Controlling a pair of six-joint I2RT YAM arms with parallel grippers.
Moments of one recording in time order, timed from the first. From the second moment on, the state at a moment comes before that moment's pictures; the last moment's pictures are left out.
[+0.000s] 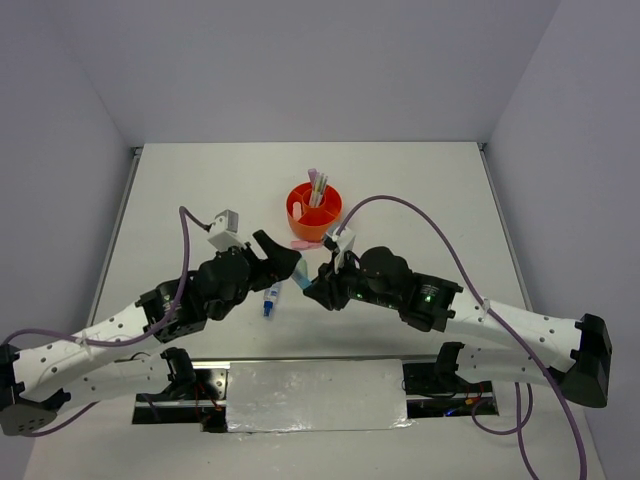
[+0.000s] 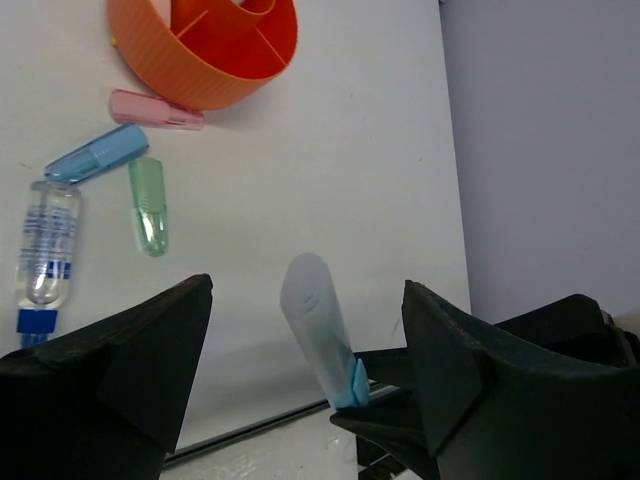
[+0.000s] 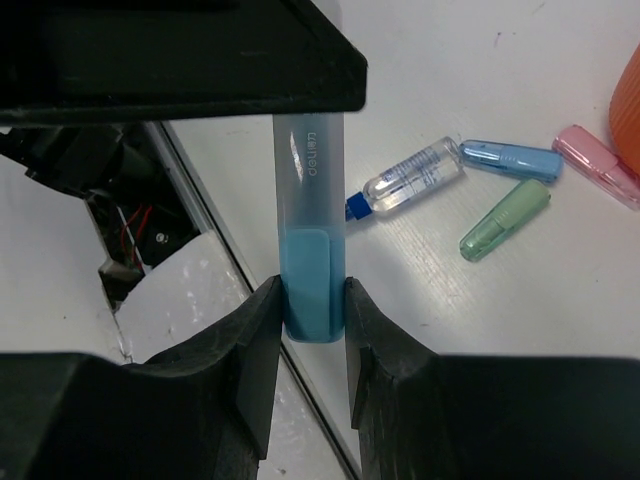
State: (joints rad) left arm -1.04 0.85 0.84 -0.41 -0.56 -1.08; right arm 1.09 0.99 0.79 -0.14 -0.01 0.31
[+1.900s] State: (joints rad) left arm -1.02 0.64 0.32 0.68 -0.28 -0.95; right arm 1.11 0.93 0.36 0.84 -0.06 0.73
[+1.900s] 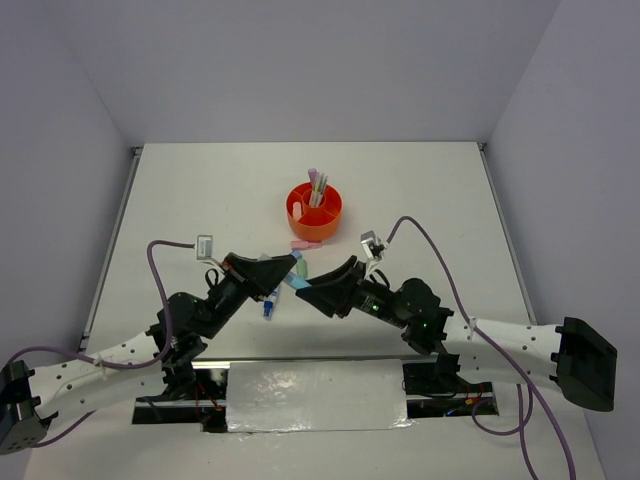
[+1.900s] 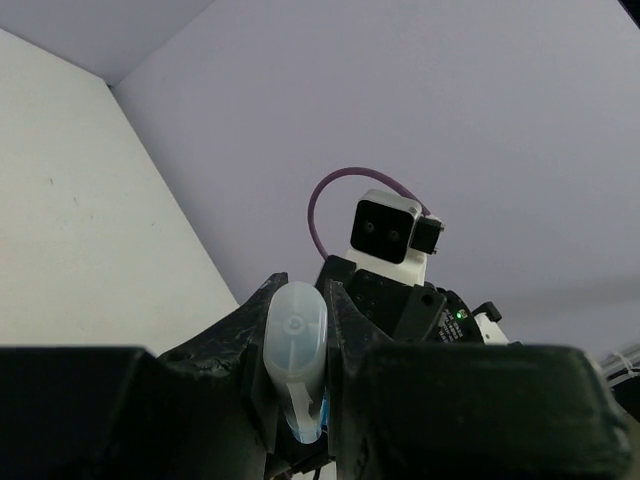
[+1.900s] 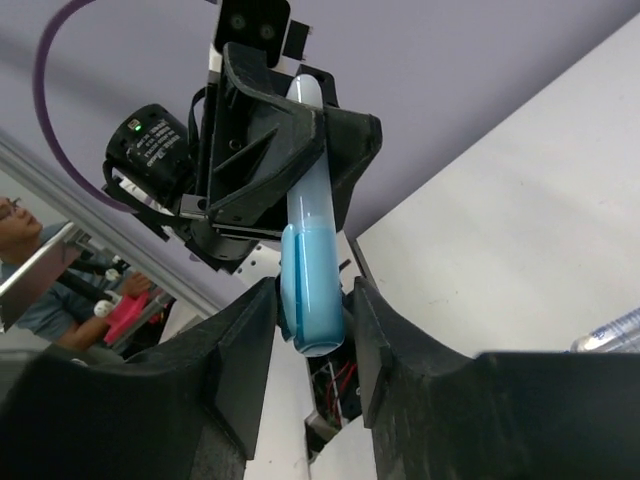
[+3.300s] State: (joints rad) left arm -1.13 0.82 0.88 -0.40 0.04 -0.18; right arm 0.90 1.00 1.12 -0.82 -0.45 -0.07
